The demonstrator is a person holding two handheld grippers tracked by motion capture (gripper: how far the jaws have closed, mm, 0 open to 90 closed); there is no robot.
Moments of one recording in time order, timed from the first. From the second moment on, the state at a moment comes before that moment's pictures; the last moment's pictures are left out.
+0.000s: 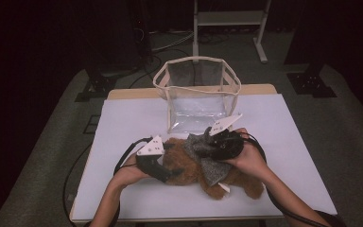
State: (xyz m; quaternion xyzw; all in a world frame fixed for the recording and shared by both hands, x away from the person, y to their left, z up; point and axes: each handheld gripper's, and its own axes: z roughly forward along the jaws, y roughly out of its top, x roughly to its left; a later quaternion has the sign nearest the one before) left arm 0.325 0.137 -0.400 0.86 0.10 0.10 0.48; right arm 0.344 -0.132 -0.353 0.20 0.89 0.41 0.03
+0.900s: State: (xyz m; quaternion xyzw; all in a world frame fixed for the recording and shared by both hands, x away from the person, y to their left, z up) left arm 0.325 0.137 -0.402 0.87 0.11 0.11 0.47; right arm 0.331 -0.131 -0.360 0.18 0.89 0.40 0.08
